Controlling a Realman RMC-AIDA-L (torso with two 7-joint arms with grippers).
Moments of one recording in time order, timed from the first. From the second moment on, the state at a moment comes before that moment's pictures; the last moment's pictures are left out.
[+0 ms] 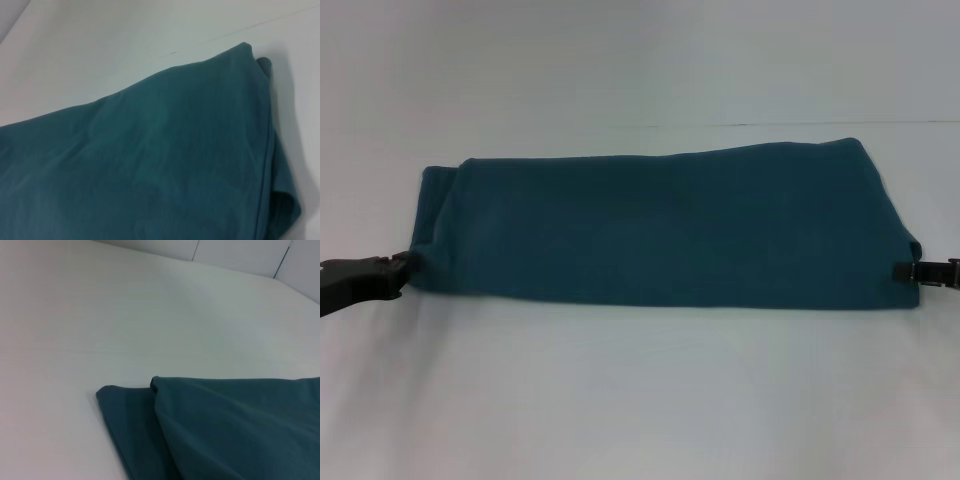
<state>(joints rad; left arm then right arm) -0.44 -2.14 0.46 0.77 2.17 1.11 -1.67 0.54 1.97 -0.53 -0.64 -2.31 -1.23 2.10</state>
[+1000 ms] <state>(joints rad) -0.45 -2.14 0.47 0.77 2.17 1.10 -1.67 0.57 1.99 -0.57 -0.58 -2.31 -1.15 2.09</state>
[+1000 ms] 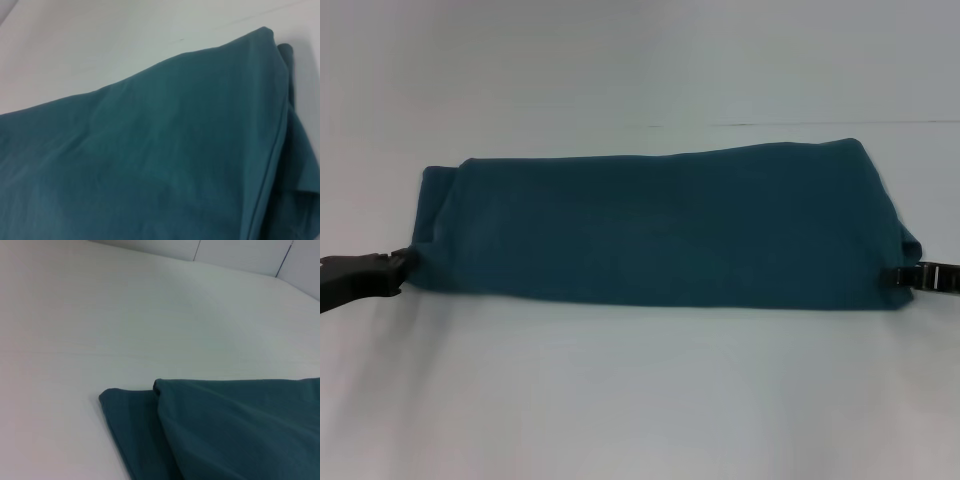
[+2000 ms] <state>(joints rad) -0.37 -2.16 0.46 0.87 2.18 1.19 -1.72 0.50 1.98 -0.53 -0.62 -2.25 -1.24 2.02</state>
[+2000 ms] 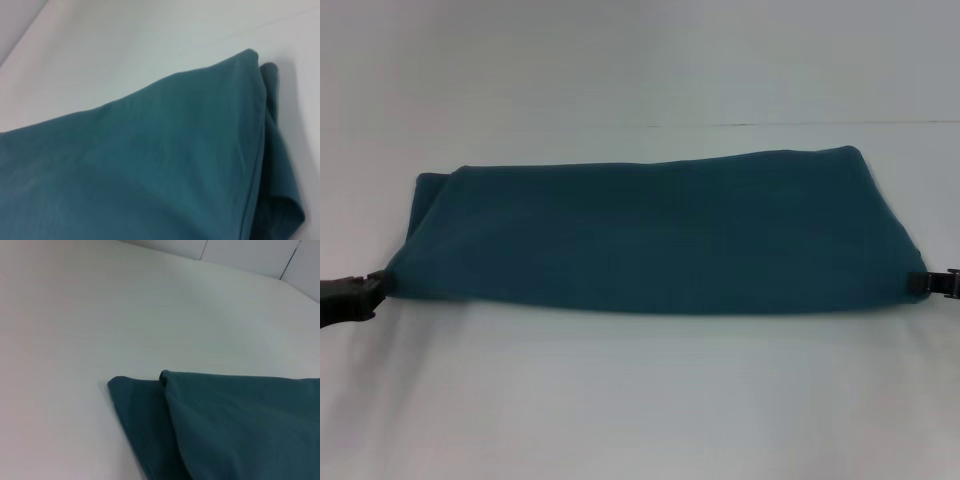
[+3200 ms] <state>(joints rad) -0.34 -2.15 0.30 0.91 2.17 1.35 -1.73 0.46 1.98 -0.38 -0.70 -2.23 -1.44 2.01</state>
